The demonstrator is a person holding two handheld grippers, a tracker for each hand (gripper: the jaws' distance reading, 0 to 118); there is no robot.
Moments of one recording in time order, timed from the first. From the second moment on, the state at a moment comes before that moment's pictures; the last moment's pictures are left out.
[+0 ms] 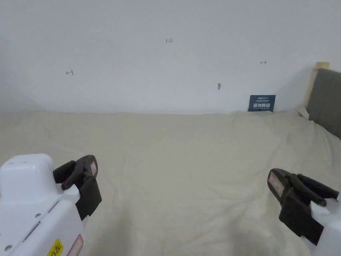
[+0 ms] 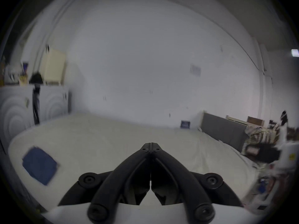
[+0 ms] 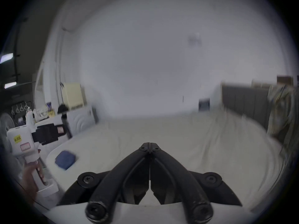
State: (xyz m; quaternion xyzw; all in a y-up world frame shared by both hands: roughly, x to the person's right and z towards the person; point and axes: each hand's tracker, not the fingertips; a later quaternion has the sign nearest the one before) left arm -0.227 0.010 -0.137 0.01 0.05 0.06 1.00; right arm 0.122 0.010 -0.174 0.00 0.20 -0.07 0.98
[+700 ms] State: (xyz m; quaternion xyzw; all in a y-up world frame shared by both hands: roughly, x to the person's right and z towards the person) left arm -0.187 -0.016 -0.137 0.05 0.13 -0.04 0.99; right arm 0.113 -0.029 -0.189 0.05 0.06 0.01 1.00
